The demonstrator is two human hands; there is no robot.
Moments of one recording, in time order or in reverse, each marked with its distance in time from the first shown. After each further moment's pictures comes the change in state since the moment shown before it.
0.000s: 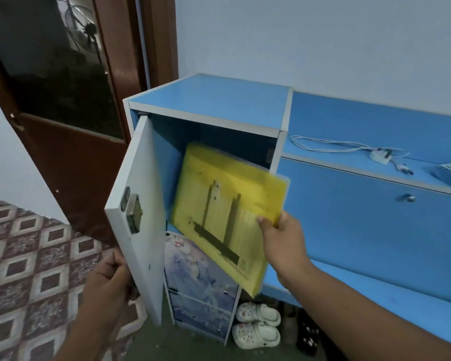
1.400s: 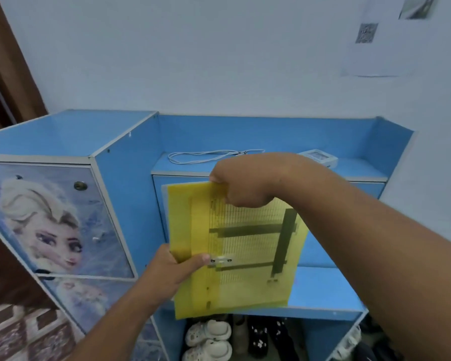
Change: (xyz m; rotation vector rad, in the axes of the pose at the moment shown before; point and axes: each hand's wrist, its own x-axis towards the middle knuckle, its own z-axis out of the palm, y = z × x) left_hand -0.080 -0.004 0.326 0.329 -0.657 0.087; right_hand 0.008 -0.126 -0.287 -1.353 -0.480 -0.515
